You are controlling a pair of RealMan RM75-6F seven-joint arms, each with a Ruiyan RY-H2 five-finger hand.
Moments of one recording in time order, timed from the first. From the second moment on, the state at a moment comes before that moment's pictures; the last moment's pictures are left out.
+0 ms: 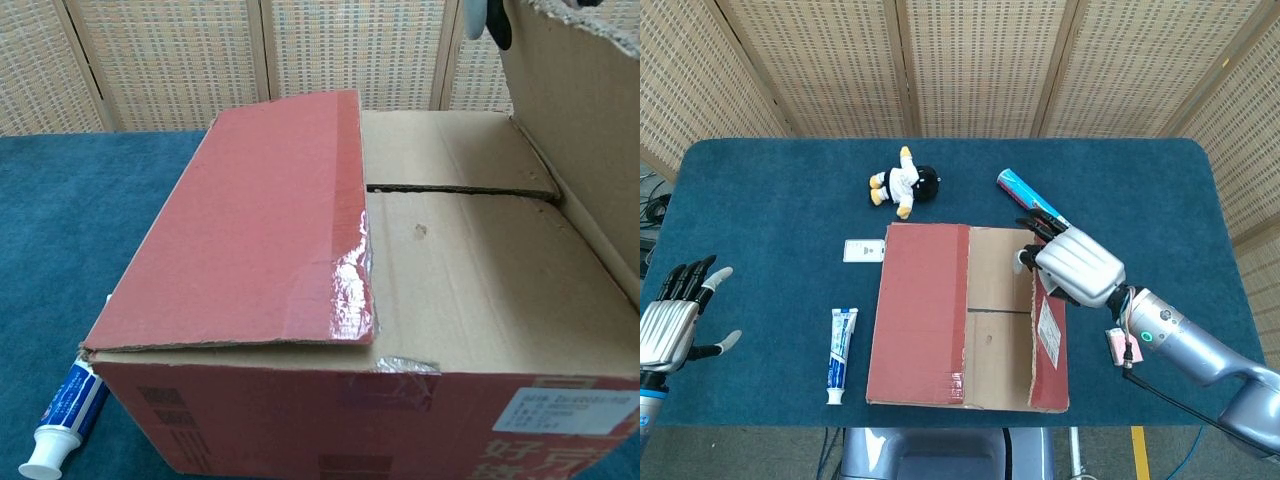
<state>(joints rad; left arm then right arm) -0.19 -1.01 -0.05 -1.82 1.41 1.34 0.15 0.85 -0.73 0.20 -1.93 -1.55 0.83 0.20</state>
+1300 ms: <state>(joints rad) -0.21 -1.00 -0.05 -1.87 1.42 1.34 0.21 0.68 -0.59 0.19 -1.84 -1.57 0.95 0.30</state>
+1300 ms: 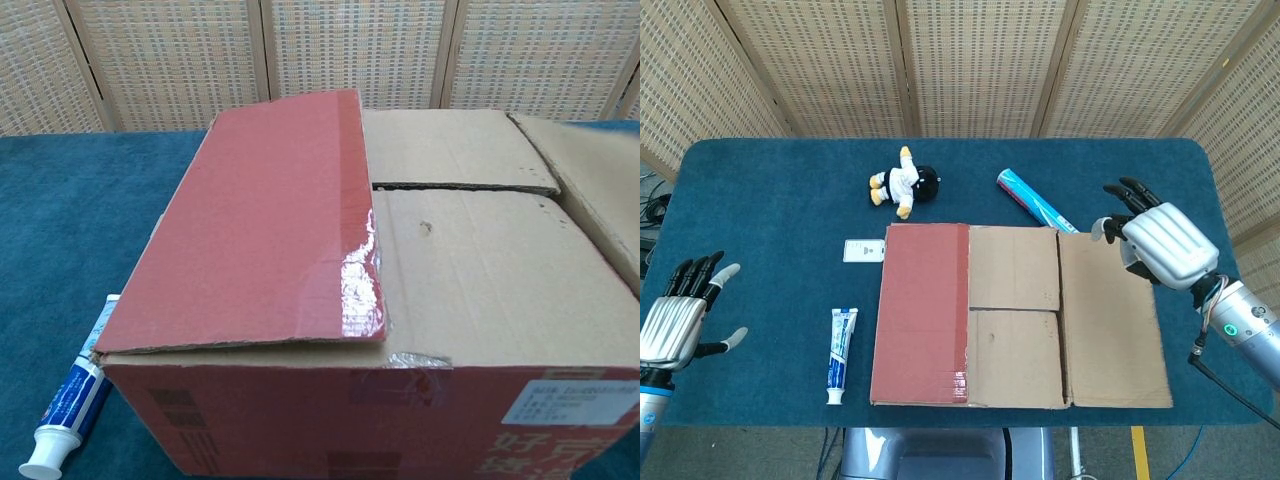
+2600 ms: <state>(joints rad) -0.74 -0.80 -0.14 -1.83 1.83 0.94 -0.45 0.44 -0.90 0.14 -1.86 -1.31 1.24 -0.08</state>
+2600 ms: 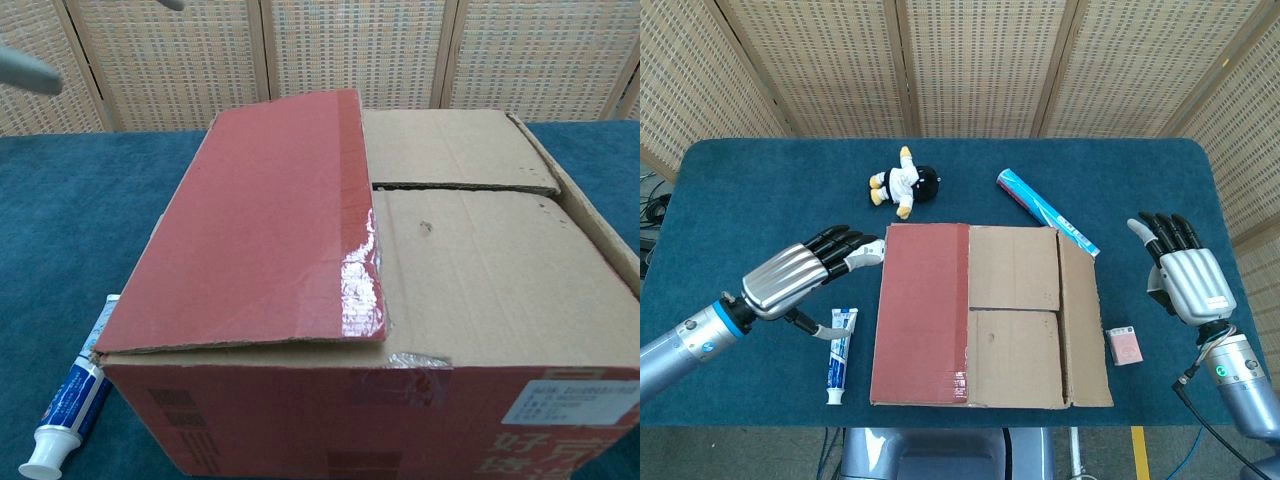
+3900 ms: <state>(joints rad) -1.24 -1.11 -0.21 -1.73 1.67 0.50 -0.43 0.33 -0.94 0.14 -1.85 -1.31 1.31 -0.06</state>
